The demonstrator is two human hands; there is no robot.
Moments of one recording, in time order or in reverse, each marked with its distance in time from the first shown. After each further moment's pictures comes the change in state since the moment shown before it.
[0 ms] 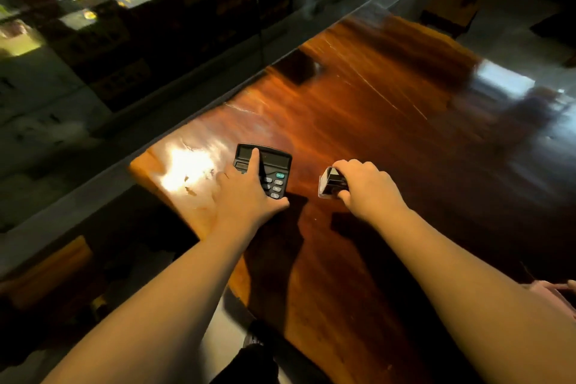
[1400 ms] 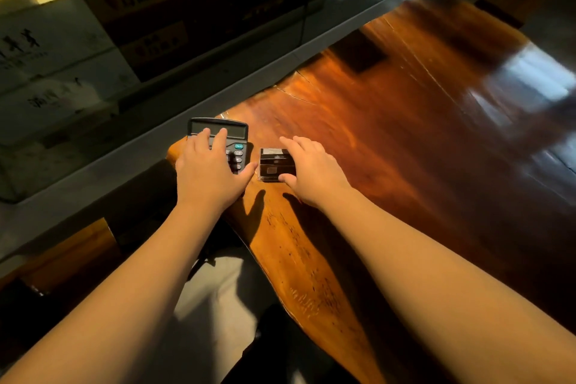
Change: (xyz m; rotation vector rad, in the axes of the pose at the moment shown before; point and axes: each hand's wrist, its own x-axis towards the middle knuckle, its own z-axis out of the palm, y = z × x) left_hand 0.075 -0.149 -0.045 0.004 0.142 0.003; right_hand 0.123 -0.179 0.065 0.140 -0.052 -0.165
